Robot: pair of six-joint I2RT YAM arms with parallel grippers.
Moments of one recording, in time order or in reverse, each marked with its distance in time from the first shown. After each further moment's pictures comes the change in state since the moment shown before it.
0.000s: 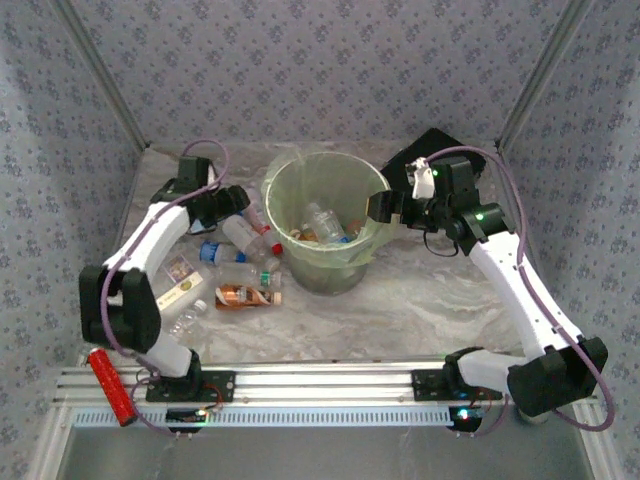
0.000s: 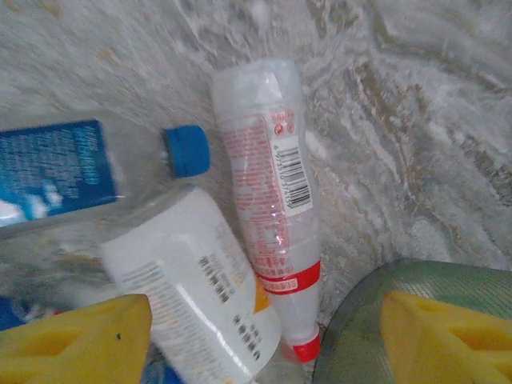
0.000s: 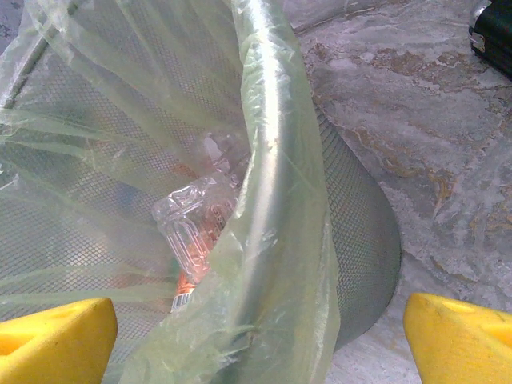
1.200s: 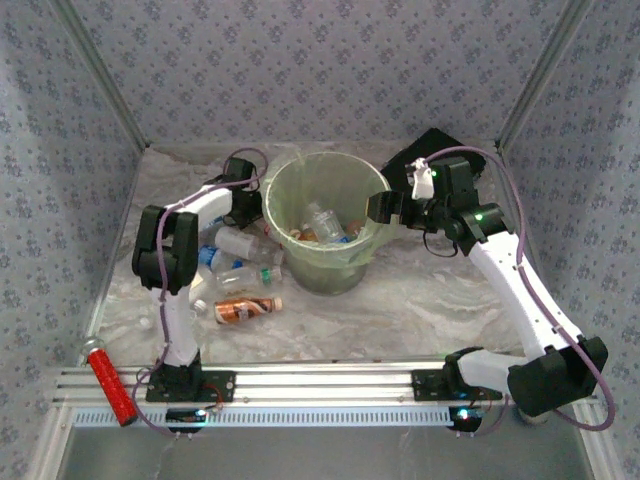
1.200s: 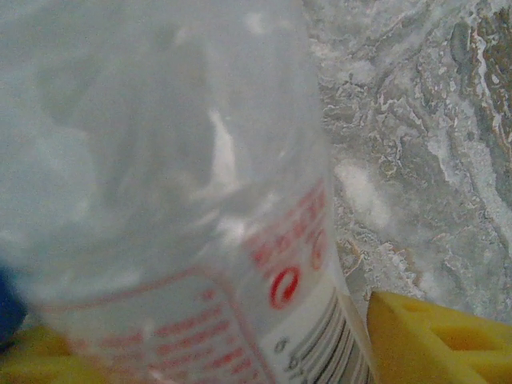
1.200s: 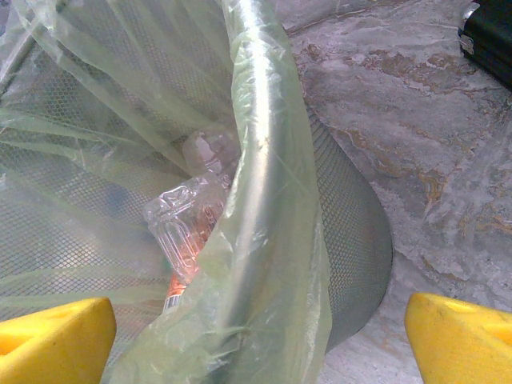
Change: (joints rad) left arm -0.090 0.450 0.204 0.099 -0.040 -0.110; right arm 0.008 0.000 0.000 -0.004 0.024 -0.004
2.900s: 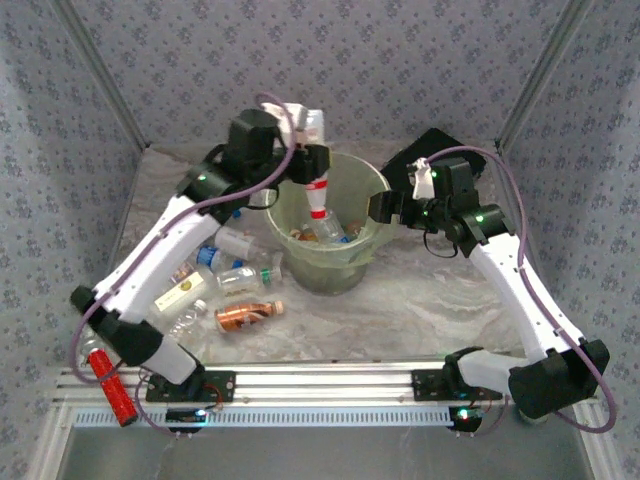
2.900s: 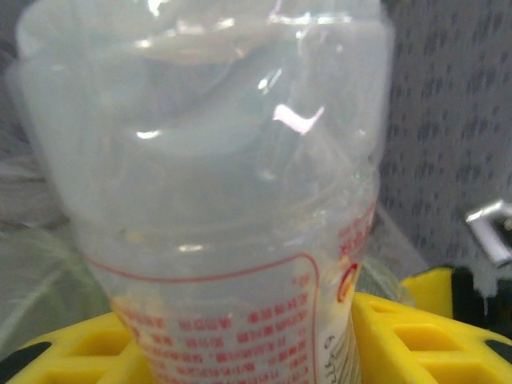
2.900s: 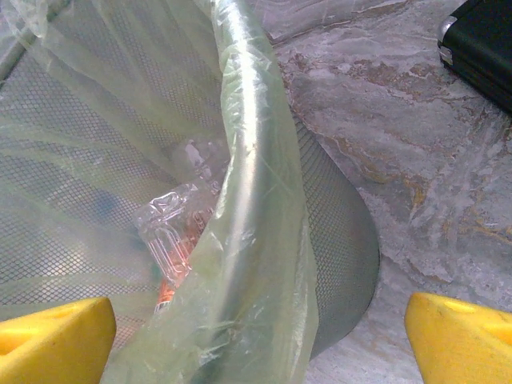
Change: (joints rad) left arm -0.458 -0.475 0.395 -0.213 -0.097 0.291; right arm 0.007 -0.011 0.000 -0.001 0.045 0.001
